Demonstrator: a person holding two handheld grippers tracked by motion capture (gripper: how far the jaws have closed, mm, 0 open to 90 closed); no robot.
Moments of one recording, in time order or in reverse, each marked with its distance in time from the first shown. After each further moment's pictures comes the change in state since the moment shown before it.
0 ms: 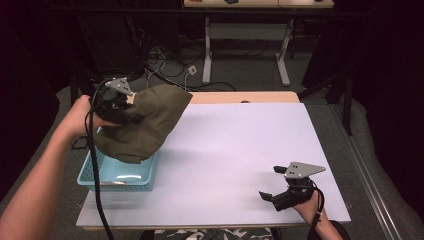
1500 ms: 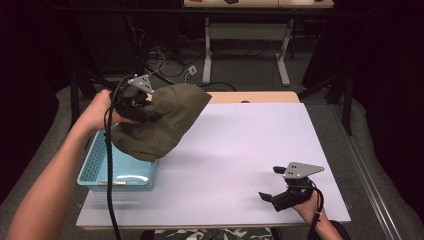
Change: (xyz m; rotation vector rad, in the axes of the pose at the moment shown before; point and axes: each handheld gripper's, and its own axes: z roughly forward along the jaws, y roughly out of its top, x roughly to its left) left arm -0.021 0.043 0.014 -0.005 -0.031 0.091; right arm 0.001 0.000 0.002 0.014 0.001 -0.001
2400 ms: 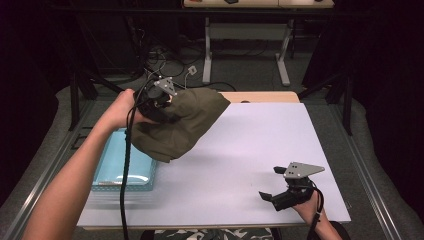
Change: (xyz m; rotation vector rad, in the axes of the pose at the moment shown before) left arm -0.016 0.040 0.029 0.025 -0.040 0.088; right arm -0.001 -0.001 0.000 -0.001 -0.008 0.015
